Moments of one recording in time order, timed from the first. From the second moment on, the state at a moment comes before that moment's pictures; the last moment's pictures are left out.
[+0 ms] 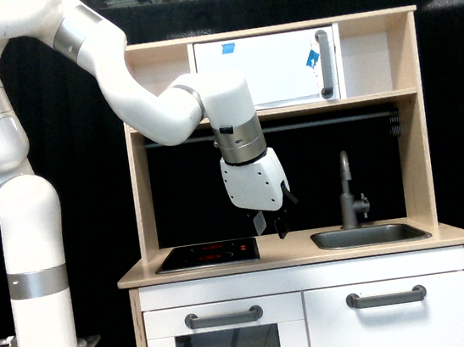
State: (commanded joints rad) arm 0.58 -0.23 -0.67 0.66 0.58 0.77 -1.47
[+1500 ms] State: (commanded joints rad) arm 0.41 0.18 -0.80 0.91 1.18 1.50 -2.28
